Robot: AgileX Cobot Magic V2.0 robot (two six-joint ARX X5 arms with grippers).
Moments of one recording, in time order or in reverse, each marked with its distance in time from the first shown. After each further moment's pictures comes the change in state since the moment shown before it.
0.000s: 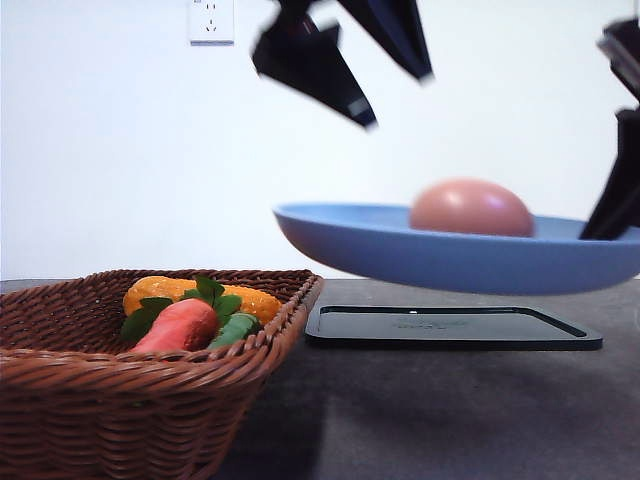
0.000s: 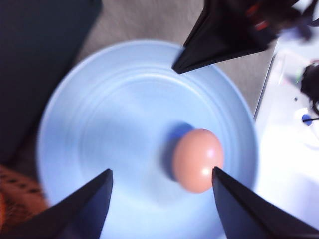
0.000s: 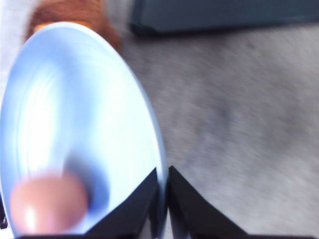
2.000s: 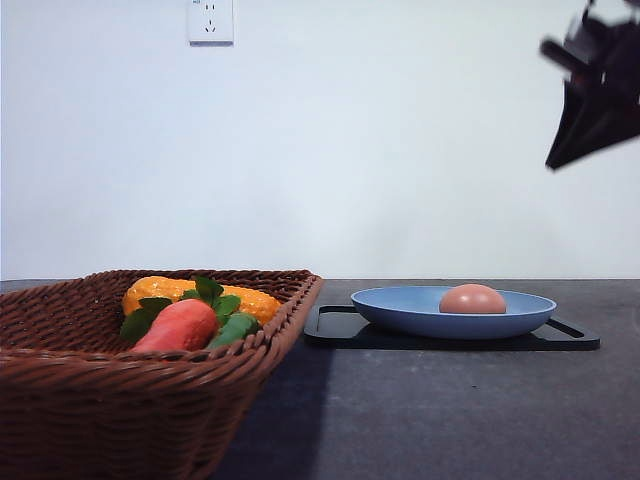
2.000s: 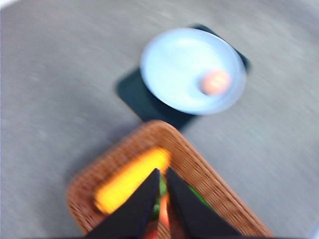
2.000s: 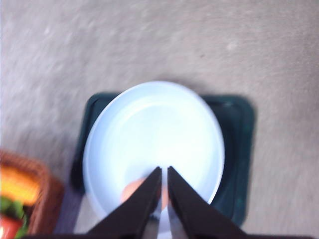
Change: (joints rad) left_arx 0.344 -0.301 0.000 -0.043 -0.189 -0.016; right_arx -0.120 0.461 0.736 -0.176 0.170 -0.195
